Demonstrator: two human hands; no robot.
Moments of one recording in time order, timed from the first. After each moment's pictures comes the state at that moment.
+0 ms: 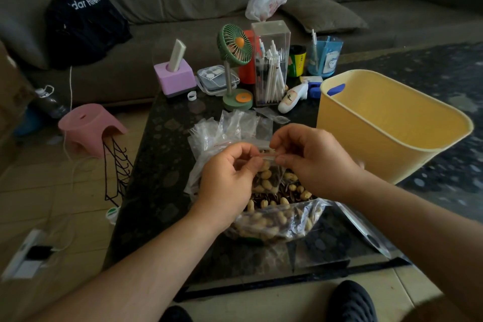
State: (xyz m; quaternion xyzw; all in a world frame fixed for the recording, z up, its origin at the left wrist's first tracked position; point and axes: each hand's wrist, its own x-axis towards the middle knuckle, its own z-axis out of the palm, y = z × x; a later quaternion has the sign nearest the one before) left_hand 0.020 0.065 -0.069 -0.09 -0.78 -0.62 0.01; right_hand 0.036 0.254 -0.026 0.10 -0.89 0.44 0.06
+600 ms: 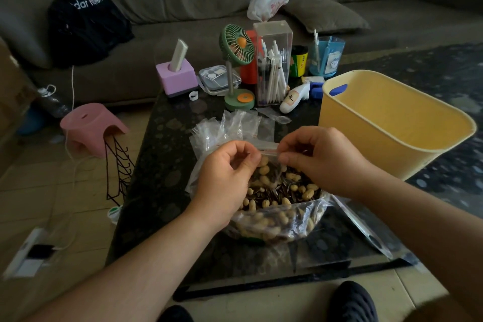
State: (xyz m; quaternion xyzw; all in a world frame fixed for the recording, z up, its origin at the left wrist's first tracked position) left_hand 0.020 0.061 -0.064 -0.07 -0.75 -0.65 0.00; right_hand 0.039 0.263 -0.019 0.09 -0.91 0.40 0.05
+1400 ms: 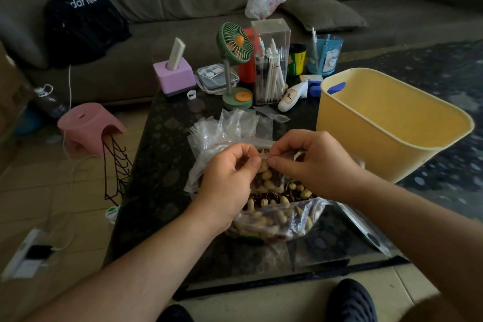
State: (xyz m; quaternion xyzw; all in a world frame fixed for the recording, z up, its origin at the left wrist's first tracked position) left_hand 0.022 0.065 -0.067 -0.06 -0.75 -0.66 -0.07; right_hand 0.039 0.256 -0.032 0.12 -0.89 0.43 0.07
